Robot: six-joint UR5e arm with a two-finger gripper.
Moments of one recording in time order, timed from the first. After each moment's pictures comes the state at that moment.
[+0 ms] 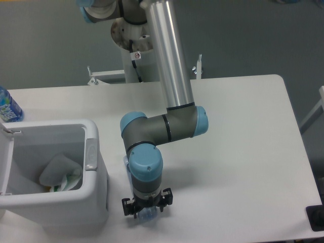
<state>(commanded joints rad) 2.24 -2.29 -1.45 -0.81 1.52 0.01</state>
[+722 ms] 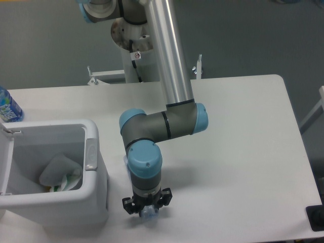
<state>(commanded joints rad) 2.24 -2.25 -1.44 -0.81 1.52 0.02</state>
